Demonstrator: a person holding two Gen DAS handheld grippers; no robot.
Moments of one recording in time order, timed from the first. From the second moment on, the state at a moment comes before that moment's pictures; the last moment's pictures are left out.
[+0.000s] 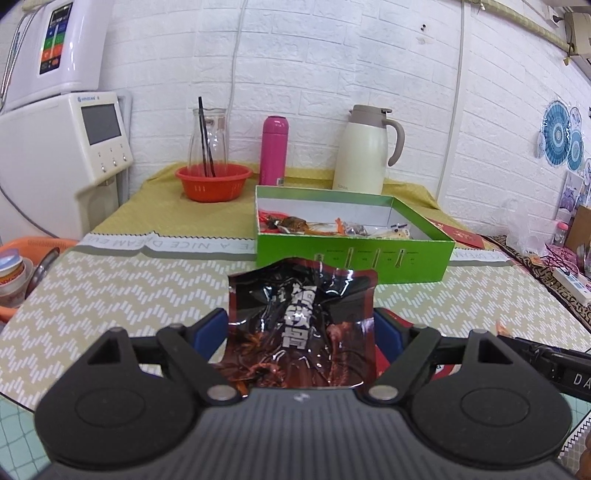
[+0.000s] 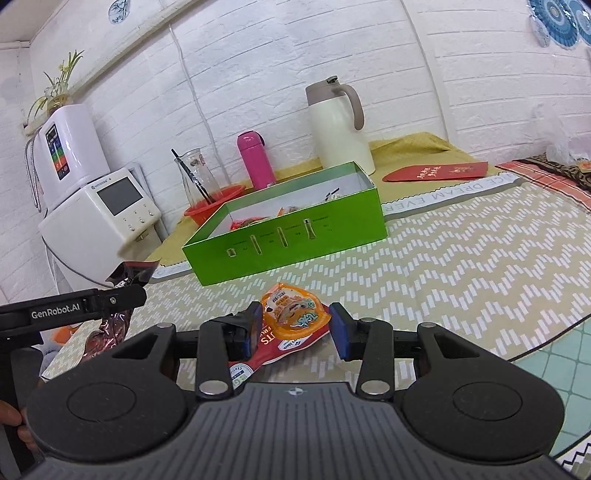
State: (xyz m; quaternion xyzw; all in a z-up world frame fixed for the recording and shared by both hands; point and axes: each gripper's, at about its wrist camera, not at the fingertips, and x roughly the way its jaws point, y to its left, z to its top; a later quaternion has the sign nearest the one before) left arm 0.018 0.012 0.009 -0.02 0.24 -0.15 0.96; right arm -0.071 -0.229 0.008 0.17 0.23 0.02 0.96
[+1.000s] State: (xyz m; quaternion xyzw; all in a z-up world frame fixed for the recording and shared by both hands) left arm 0.207 -0.059 0.039 -0.06 0.21 -0.15 0.96; right arm 0.111 -0.285 0.035 0.19 0.19 -0.01 0.96
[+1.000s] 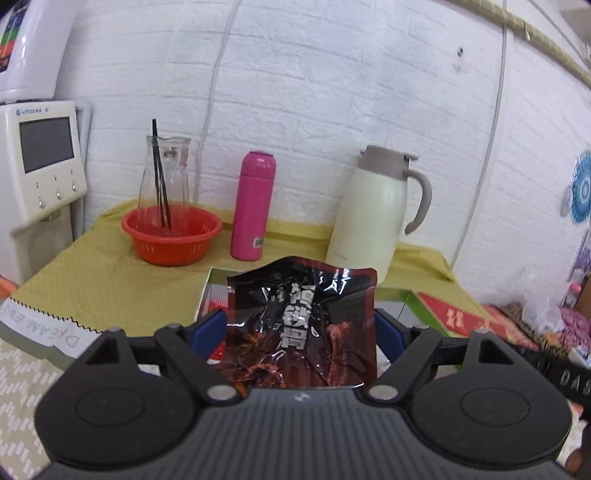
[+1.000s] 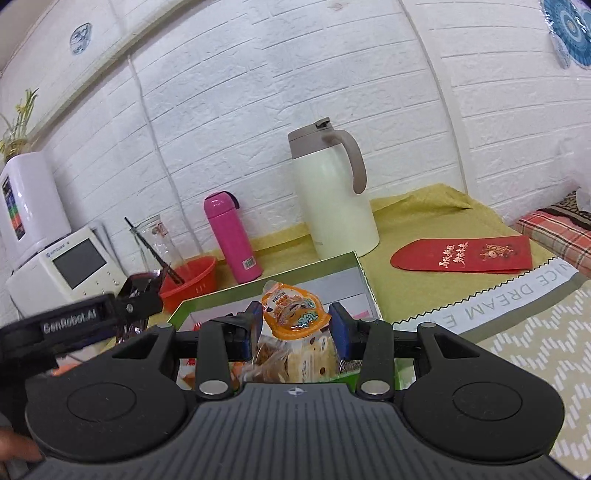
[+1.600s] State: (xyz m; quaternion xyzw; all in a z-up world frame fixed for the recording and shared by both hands) left arm 0.240 -0.059 0.023 -0.02 0.22 -0.13 0.97; right arm 0.155 -0.273 0.014 0.12 0.21 -0.03 0.97
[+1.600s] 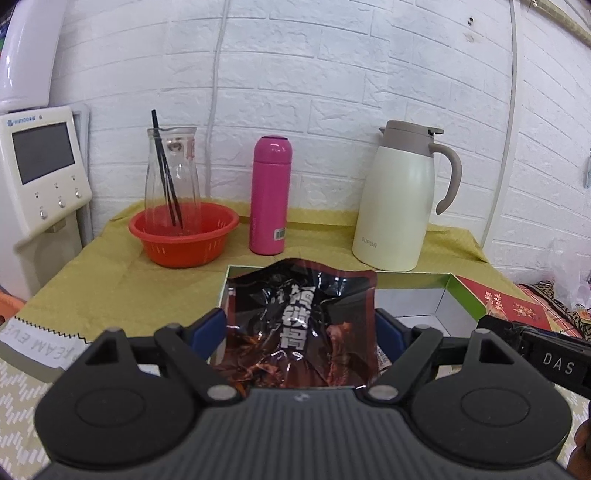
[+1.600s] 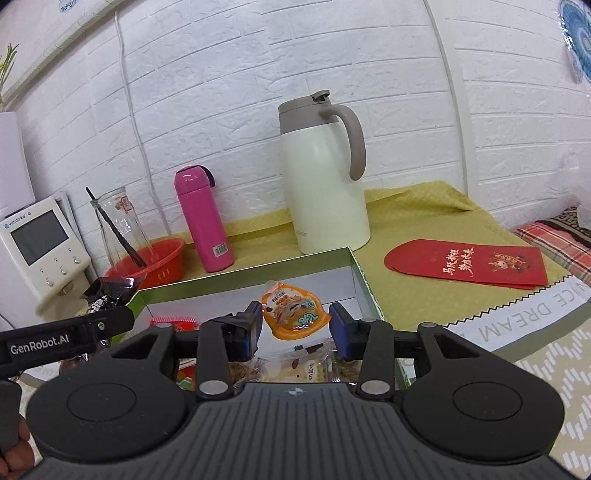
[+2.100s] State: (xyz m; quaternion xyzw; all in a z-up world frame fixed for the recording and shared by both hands) left arm 0.244 -0.064 0.015 0.00 0.23 -0.13 0.96; right arm 0.159 -0.276 0.007 0.16 0.22 0.00 0.96
